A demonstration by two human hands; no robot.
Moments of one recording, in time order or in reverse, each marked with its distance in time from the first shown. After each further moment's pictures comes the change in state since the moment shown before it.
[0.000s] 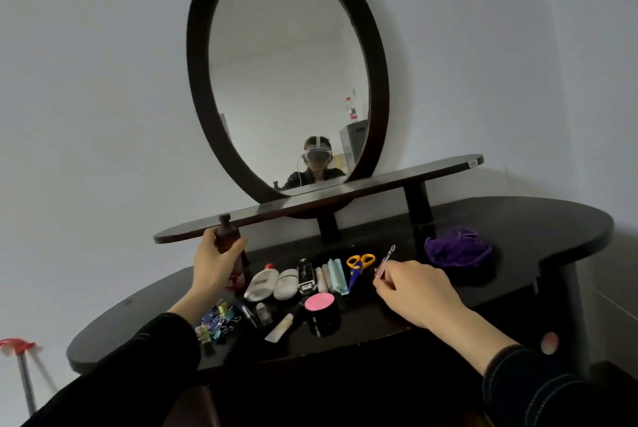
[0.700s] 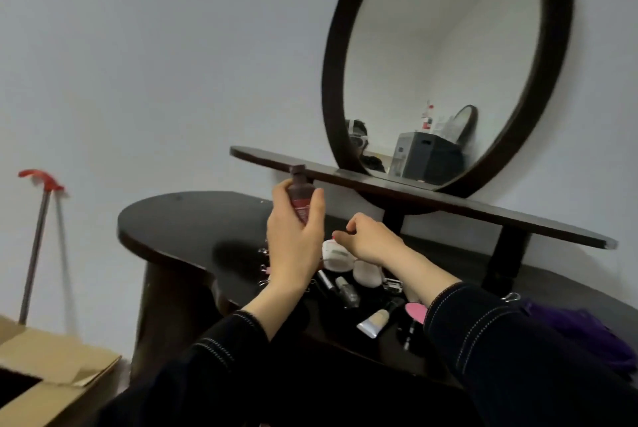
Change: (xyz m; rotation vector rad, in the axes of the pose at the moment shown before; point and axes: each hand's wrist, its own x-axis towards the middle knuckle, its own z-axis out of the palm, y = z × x) left_hand -0.041 -0.033 -0.008 -0.478 0.345 0.015; right_hand 0.138 -0.202 0.057 0.027 -0.320 -0.062
